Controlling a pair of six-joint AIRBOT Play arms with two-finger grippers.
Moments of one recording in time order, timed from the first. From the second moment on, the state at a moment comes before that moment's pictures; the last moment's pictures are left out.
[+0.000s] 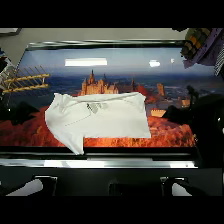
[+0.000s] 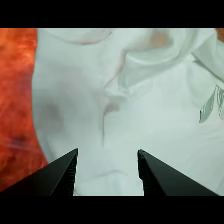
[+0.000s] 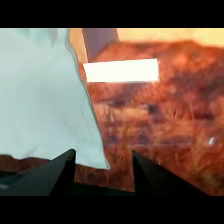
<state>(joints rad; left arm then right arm) 0.55 -1.26 1.00 0.92 -1.24 -1.36 -0.28 -1.25 0.96 2.10 -1.25 -1.78</state>
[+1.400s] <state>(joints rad) 0.60 -1.28 0.81 0.91 -1.12 -1.23 -0.13 -1.25 0.58 2.36 -0.98 -1.94</state>
